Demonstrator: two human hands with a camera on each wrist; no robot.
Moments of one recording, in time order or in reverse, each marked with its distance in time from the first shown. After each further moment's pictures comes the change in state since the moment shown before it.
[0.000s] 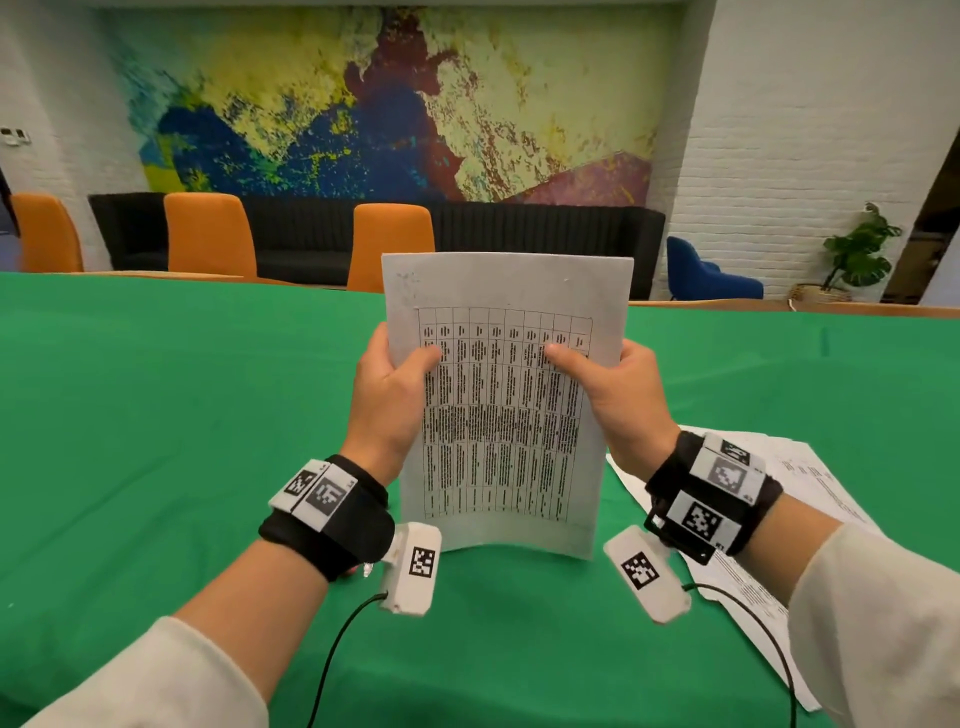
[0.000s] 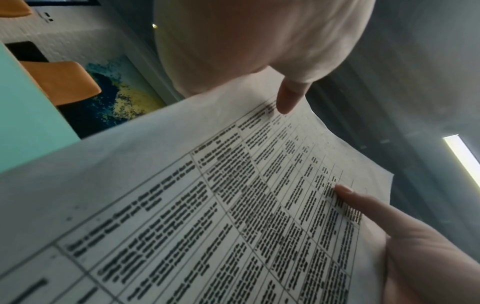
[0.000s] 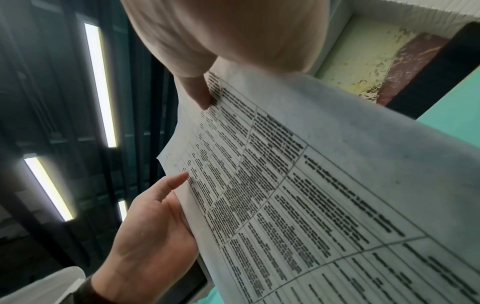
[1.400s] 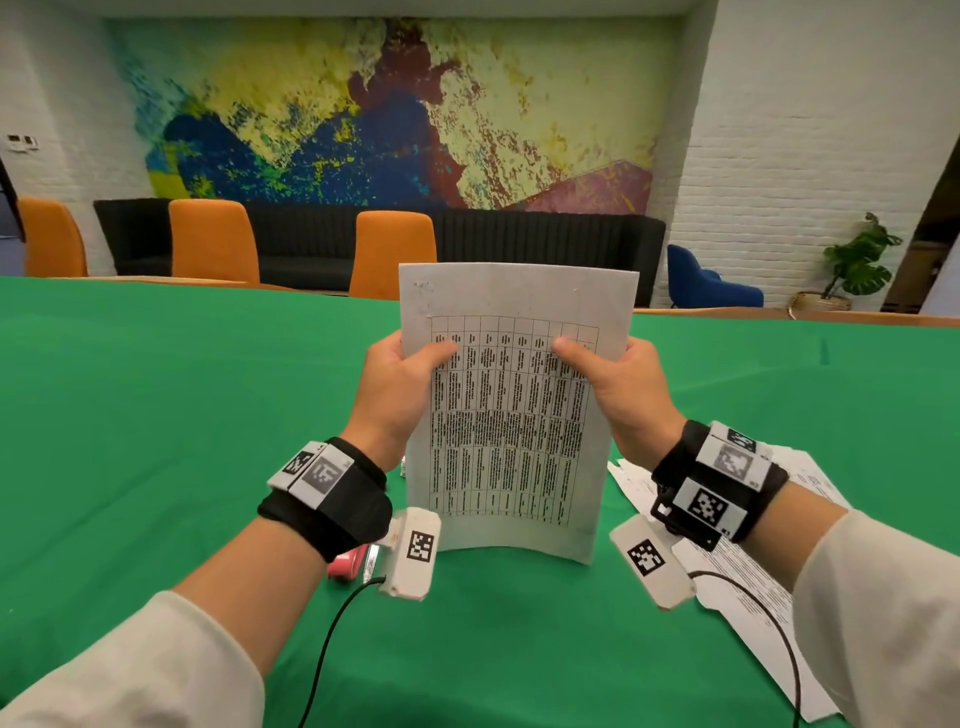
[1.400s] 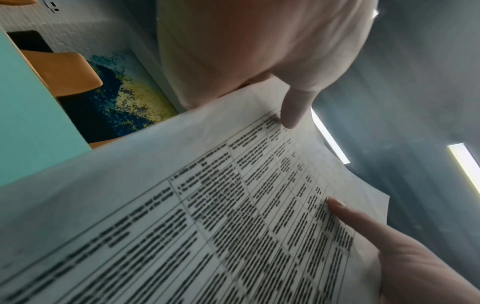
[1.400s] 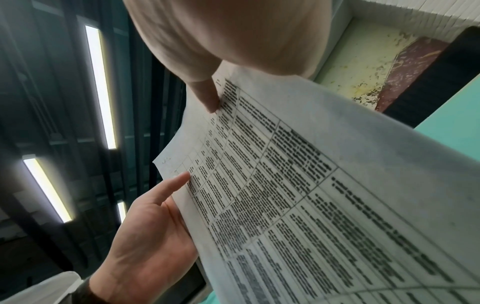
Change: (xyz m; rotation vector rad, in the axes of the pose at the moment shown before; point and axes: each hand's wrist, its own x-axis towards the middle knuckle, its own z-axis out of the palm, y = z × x) left_hand 0.011 0.012 0.003 -0.073 -0.140 -0.068; right_hand 0.012 -0.010 -0.004 -0.002 -0.031 0.023
